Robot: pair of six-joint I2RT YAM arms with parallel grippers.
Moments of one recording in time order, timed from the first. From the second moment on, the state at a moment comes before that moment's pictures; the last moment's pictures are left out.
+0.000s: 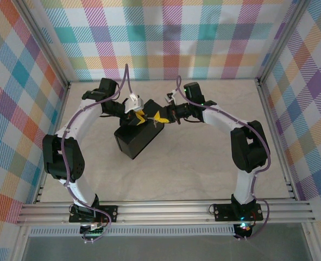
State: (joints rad) left arm -0.20 1.74 1.52 -0.92 0.85 1.08; right arm 0.46 1.90 1.42 -0.19 -1.14 0.84
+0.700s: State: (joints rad) left arm -0.20 1.73 1.51 -0.91 0.86 1.07; right arm 0.46 1.90 1.42 -0.18 -1.15 0.86
